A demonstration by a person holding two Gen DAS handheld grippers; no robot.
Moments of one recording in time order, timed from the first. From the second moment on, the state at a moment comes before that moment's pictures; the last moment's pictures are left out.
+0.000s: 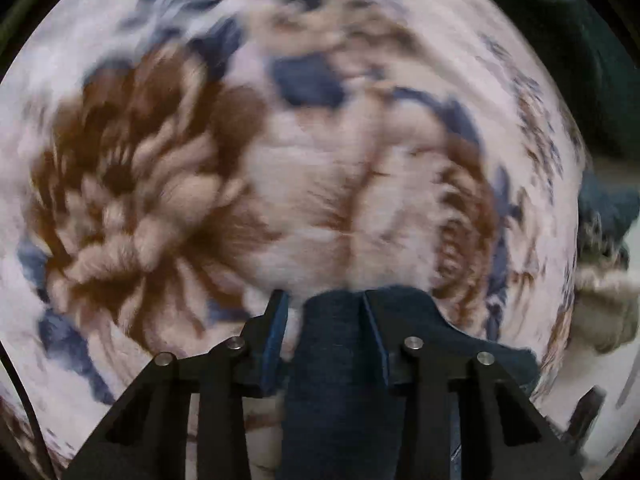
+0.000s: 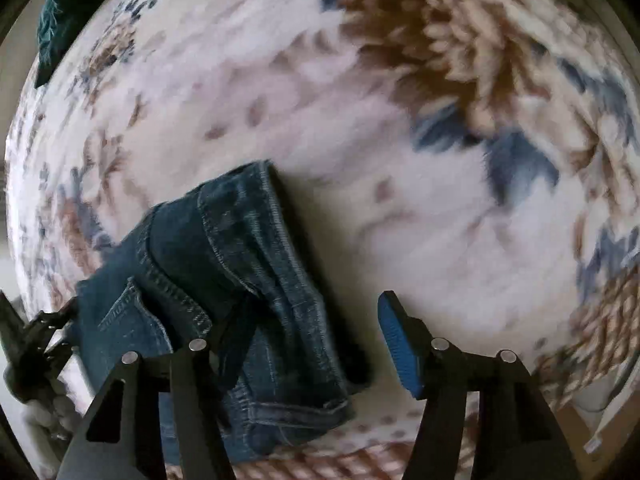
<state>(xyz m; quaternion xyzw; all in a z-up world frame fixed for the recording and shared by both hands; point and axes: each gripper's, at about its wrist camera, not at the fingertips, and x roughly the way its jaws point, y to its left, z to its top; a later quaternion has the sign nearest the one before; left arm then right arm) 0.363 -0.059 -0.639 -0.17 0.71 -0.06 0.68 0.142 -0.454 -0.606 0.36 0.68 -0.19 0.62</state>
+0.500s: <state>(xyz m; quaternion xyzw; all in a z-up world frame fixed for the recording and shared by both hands) 0.251 -0.031 -0.589 -0.23 0.72 -0.06 0.65 0.063 -0.426 -0.584 0.54 0.63 -0.16 0.53</state>
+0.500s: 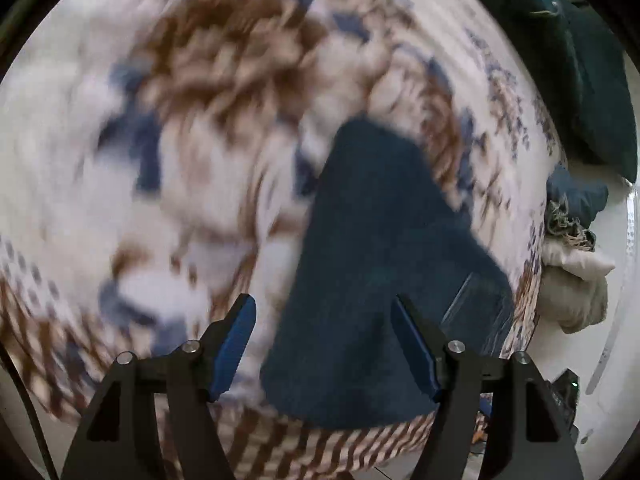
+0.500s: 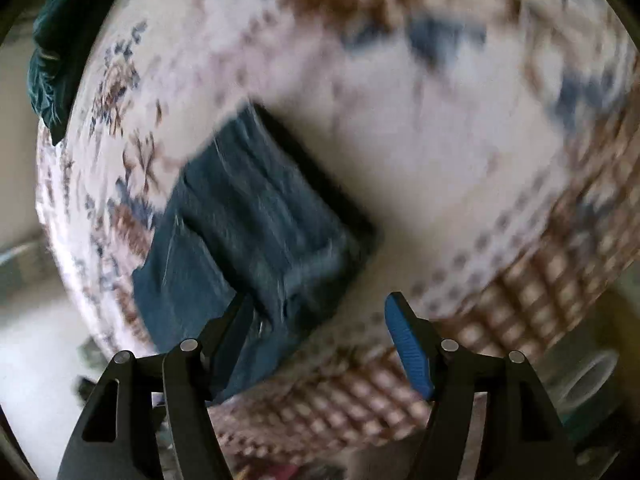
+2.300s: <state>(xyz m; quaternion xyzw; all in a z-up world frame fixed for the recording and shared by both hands) 0.175 0.013 -0.569 -0.28 0.65 -0.19 0.68 0.281 -0.122 -0.585 0.13 0.82 0.05 0.55</state>
